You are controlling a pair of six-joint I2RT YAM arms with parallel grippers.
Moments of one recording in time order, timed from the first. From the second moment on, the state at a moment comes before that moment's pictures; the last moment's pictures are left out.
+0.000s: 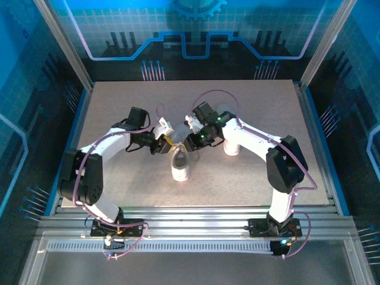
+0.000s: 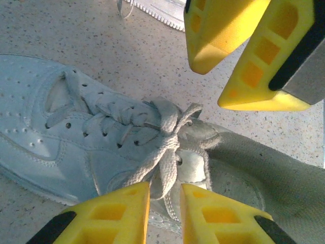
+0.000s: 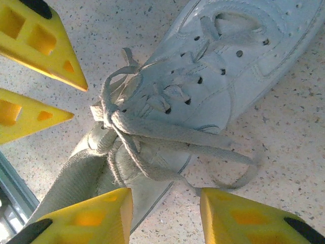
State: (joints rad) left arm -0.19 1.61 1.01 -0.52 0.80 0.62; right arm 0.66 1.84 1.46 -0.73 -0.32 0.18
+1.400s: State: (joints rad) left arm -0.20 1.58 1.05 -0.71 0.80 0.72; right arm 0.70 1.88 1.45 -0.73 -0.29 0.18
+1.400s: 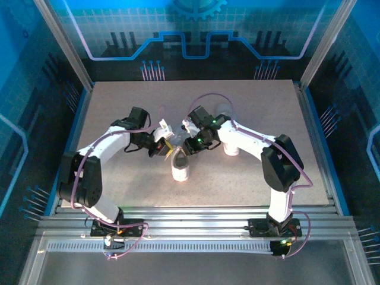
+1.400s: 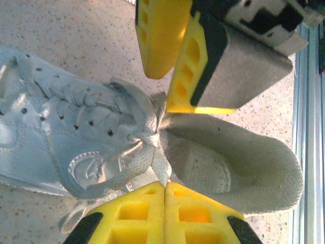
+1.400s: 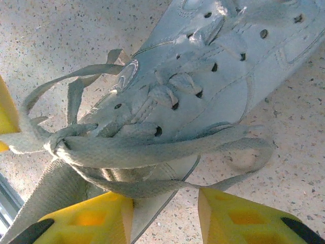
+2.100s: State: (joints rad) left arm -0.17 1.54 0.98 -0.75 0.71 0.73; right arm 0.67 1.83 1.40 -0.71 -0.28 0.20
